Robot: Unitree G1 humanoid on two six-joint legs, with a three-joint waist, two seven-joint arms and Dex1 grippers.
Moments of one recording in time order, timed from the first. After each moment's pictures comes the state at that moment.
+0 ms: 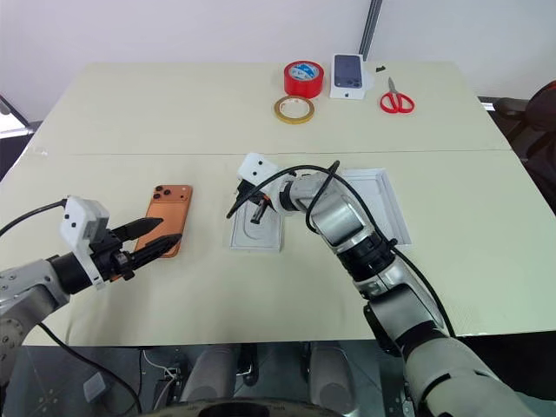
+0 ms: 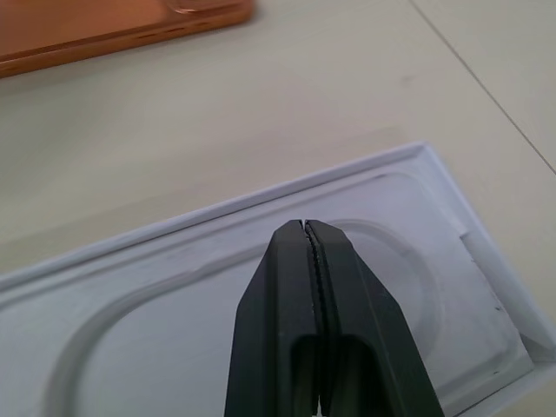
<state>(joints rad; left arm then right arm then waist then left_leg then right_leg) 0.12 0.71 0.42 -0.58 -0.73 0.78 -0.60 -0.83 -0.22 0.40 0.14 -0.02 0.76 0.72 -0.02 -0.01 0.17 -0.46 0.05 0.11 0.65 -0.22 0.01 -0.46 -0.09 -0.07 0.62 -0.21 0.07</state>
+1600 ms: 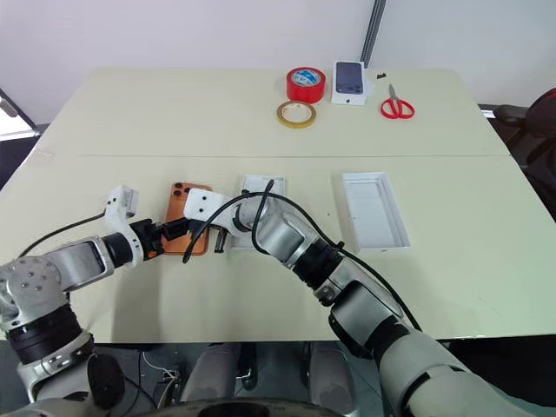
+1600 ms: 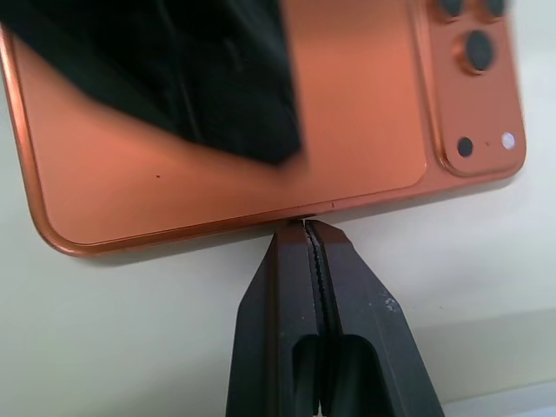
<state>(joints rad) -0.36 0.30 0.60 -0.33 -0.82 1.59 -0.23 -0.89 -0.04 0.64 0.32 -0.20 0.60 0.76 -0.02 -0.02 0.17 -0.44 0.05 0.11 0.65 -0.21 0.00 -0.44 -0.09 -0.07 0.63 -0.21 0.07</state>
